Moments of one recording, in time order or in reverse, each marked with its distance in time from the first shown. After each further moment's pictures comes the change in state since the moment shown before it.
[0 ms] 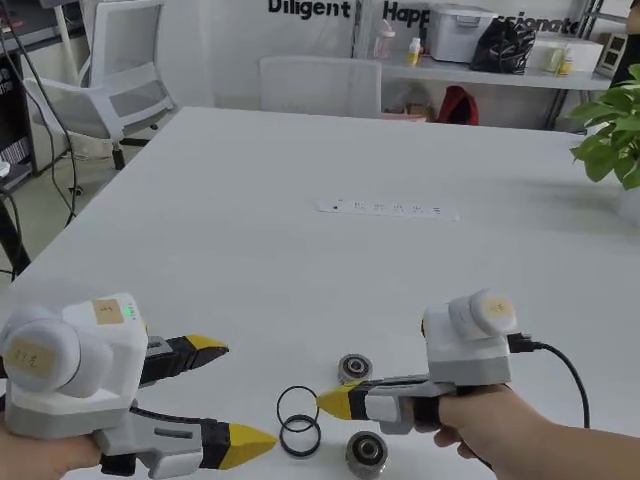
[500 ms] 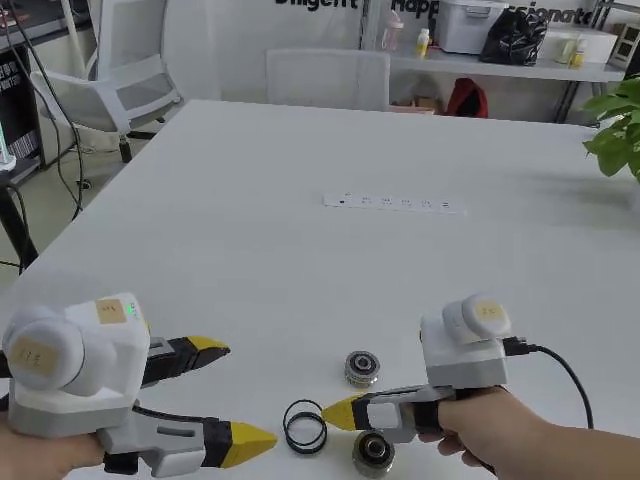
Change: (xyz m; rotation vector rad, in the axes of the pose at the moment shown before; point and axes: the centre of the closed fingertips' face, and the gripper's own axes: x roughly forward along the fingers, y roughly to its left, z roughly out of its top) left arm 0.002 0.007 -0.007 -0.024 0.014 0.007; right arm 0.008 -0.014 -0.016 0.079 0.060 -0.013
